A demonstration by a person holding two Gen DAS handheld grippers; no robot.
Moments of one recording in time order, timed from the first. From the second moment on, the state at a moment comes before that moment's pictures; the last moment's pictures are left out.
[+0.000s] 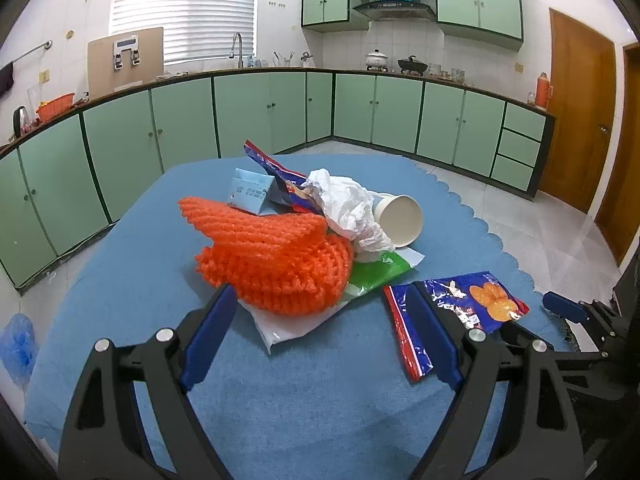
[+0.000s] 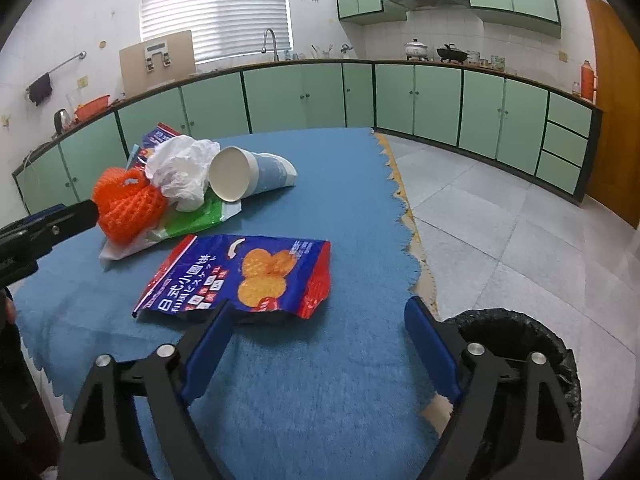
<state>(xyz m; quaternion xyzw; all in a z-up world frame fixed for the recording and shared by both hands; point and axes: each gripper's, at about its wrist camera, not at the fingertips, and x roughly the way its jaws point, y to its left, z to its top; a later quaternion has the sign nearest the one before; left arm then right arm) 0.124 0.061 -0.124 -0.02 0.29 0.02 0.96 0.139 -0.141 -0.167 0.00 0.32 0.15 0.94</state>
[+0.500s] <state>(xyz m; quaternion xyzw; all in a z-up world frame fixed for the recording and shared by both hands) 0.128 0.062 -0.131 -0.02 0.30 0.02 0.95 0.137 -0.148 -0.152 0.04 0.31 0.19 0.93</state>
